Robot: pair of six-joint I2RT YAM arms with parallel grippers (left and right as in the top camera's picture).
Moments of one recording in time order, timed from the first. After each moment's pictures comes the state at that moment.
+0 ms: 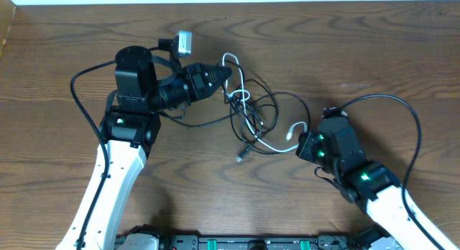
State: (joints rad) left arm -0.15 1.28 1.03 -0.10 0.91 -0.82; right arm 0.49 1.07 0.59 -0.38 -0.01 0.85
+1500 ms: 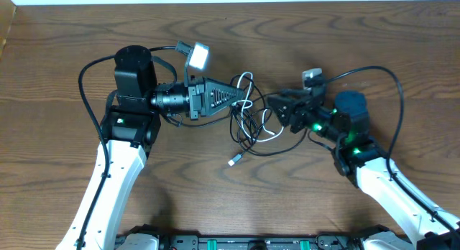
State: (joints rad) left arm -0.15 1.28 1.03 -0.09 1.31 -0.55; right arm 0.31 1.32 0.59 0.41 -0.56 0.47
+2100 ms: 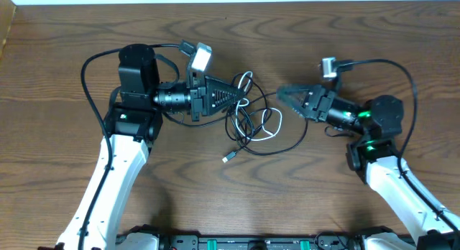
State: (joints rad) left arm -0.15 1.32 1.03 -0.09 1.33 -0.40; right arm 0.20 1.32 0.59 0.90 -1.03 1.45
